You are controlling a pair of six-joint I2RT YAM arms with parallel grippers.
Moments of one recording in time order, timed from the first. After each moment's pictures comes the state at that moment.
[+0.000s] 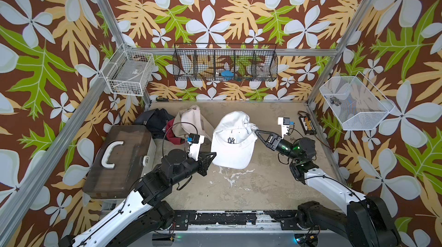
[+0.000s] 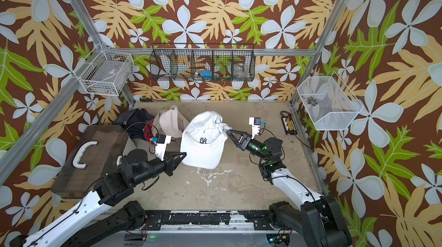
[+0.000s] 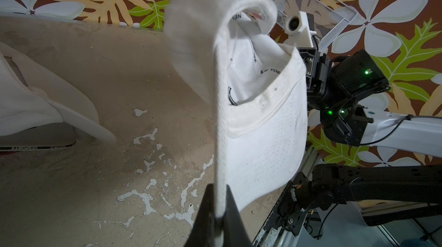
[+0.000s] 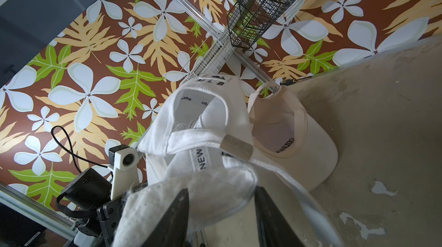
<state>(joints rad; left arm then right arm) -0.78 0.67 0.72 -0.35 0.09 -0.50 0.27 1.14 0.47 0.86 -0.72 1.00</state>
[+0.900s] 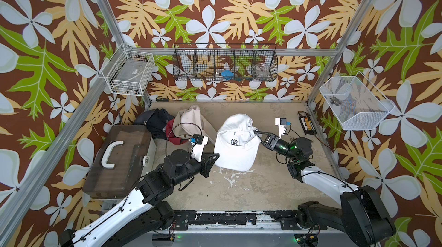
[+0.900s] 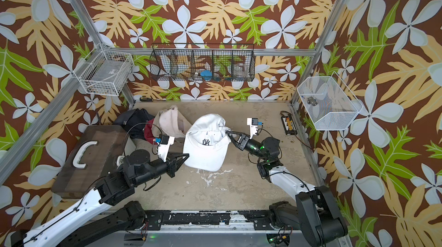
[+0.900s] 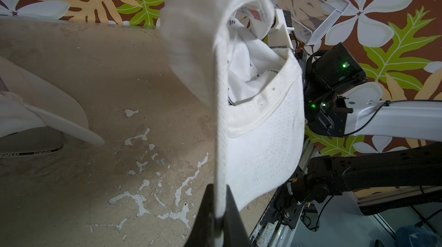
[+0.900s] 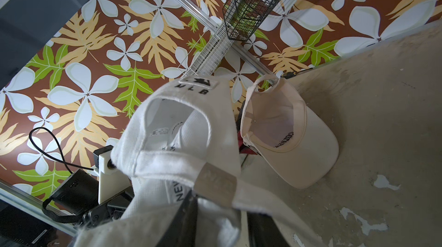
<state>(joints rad) -0.84 0.70 0.75 -0.35 0.06 -0.50 0.28 1.22 0.46 0.94 -0.74 1.03</state>
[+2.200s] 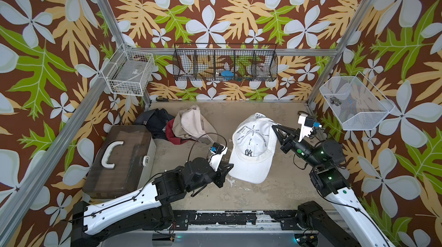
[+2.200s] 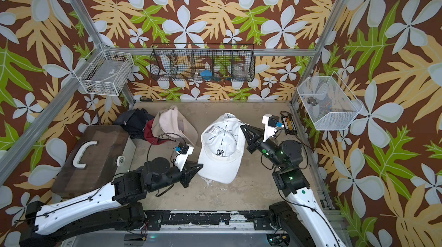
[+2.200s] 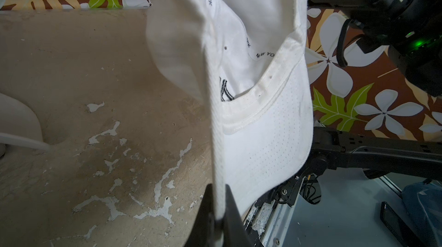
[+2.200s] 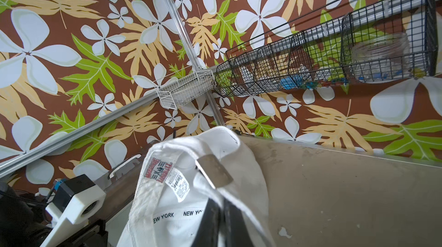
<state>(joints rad) -1.14 0.86 0.77 -0.29 -0.13 -0.47 0.28 0.70 0.70 0.17 -0.48 0.43</state>
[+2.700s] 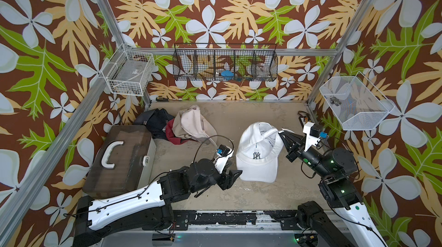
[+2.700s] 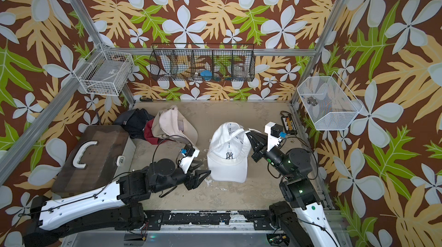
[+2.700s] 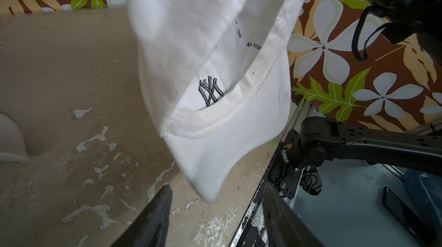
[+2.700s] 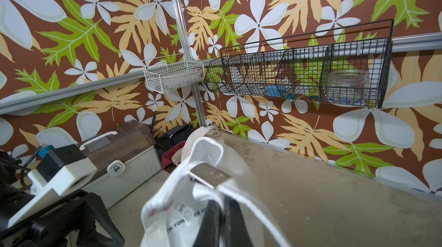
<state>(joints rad) -1.18 0.91 0.79 -0.26 -0.12 -0.43 0.28 0.55 0.72 -0.06 -0.44 0.18</state>
